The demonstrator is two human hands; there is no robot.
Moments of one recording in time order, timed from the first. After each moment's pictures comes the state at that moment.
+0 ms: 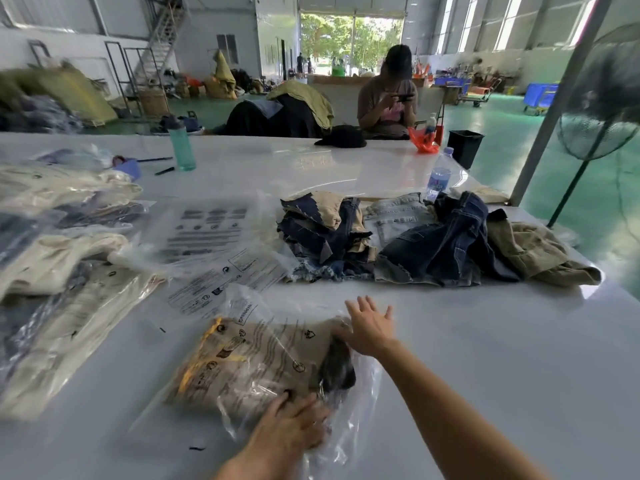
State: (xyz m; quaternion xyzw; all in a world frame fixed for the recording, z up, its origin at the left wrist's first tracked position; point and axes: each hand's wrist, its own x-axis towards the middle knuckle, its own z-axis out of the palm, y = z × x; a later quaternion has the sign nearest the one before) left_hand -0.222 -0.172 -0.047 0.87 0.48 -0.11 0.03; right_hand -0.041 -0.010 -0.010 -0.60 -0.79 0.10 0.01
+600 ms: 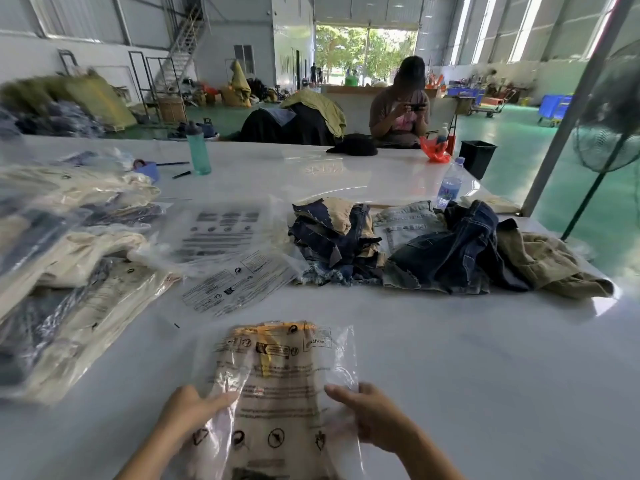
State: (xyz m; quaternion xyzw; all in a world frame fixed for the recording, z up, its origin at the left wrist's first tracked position) left_hand -0.328 -0.182 -0.011 0.35 0.85 0.19 0.34; right_hand -0.040 -0.129 -0.016 -0.51 -0.42 0.72 0.20
